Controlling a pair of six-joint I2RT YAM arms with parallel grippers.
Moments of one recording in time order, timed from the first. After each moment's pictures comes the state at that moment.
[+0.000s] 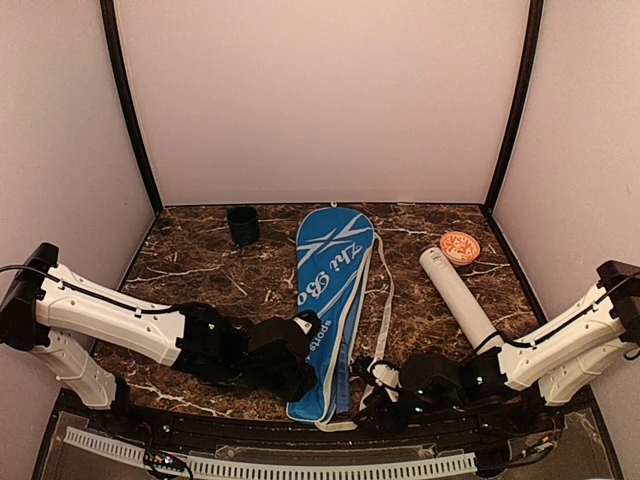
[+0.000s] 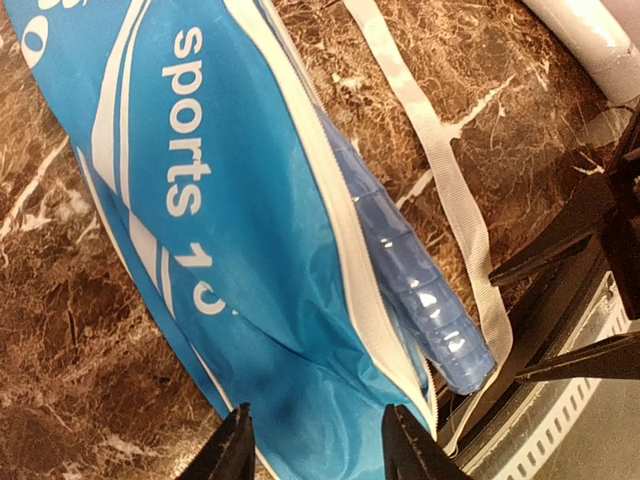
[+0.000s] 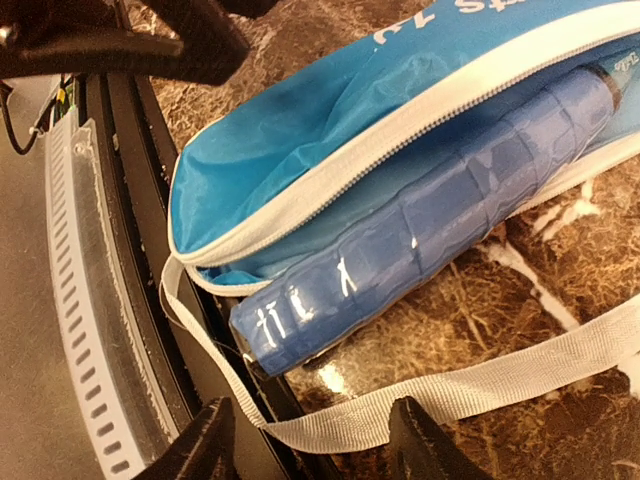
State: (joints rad) left arm -1.37 1.54 0.92 -0.39 -0.23 -0.75; right arm 1.44 1.38 0.41 0.22 0.06 0.49
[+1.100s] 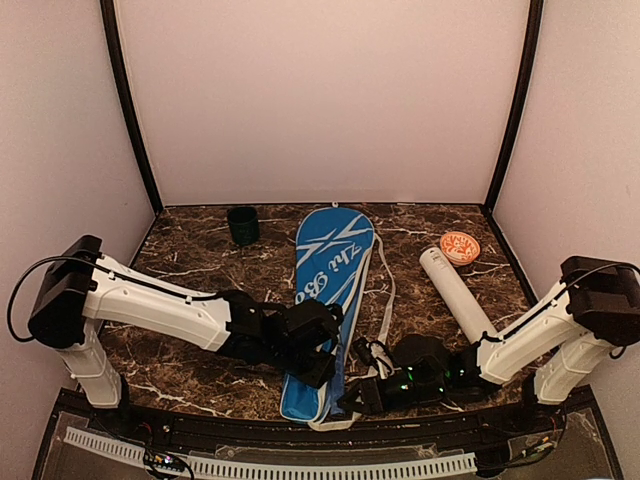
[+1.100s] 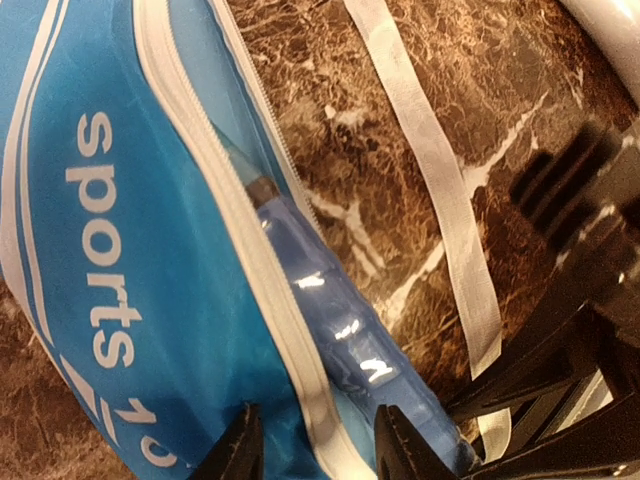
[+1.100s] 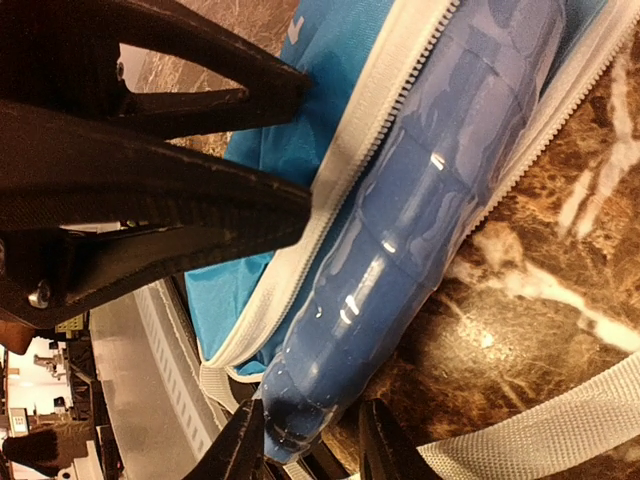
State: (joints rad) left arm -1.26 1.77 1.10 -0.37 -0.11 -0.66; right arm 1.29 1.57 0.40 0.55 -0.21 0.97
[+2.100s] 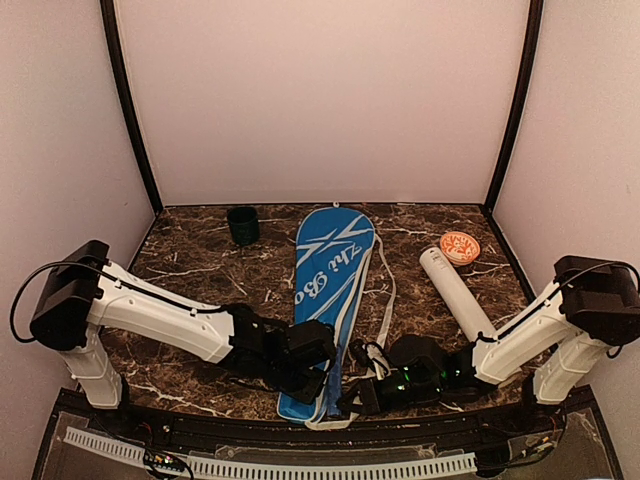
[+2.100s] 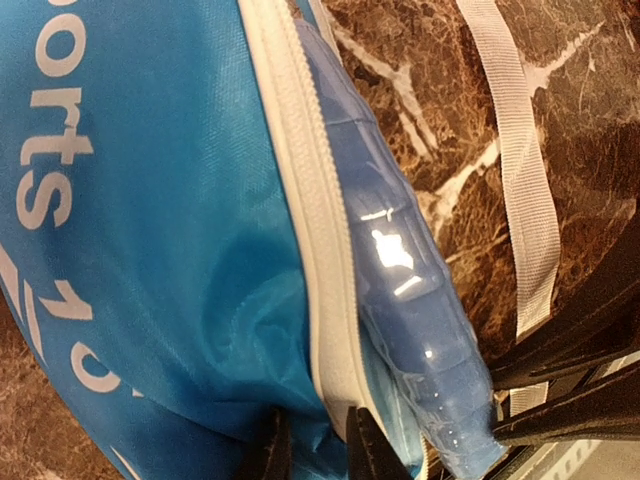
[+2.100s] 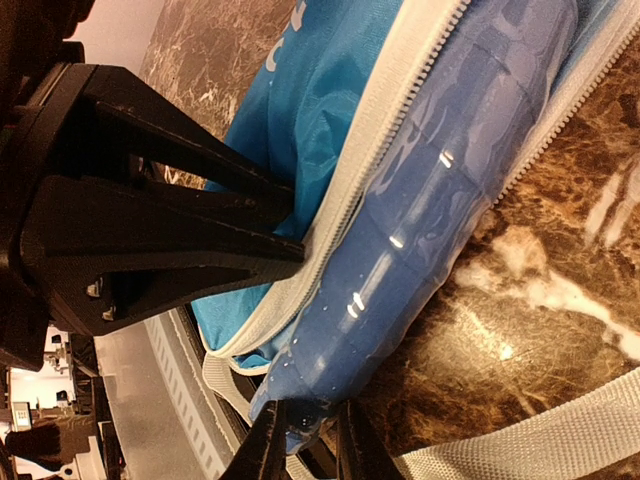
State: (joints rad) left arm -1.31 1.78 1.05 -0.45 -0.07 -0.80; right arm 1.28 1.61 0.42 0.57 -0.23 0.97
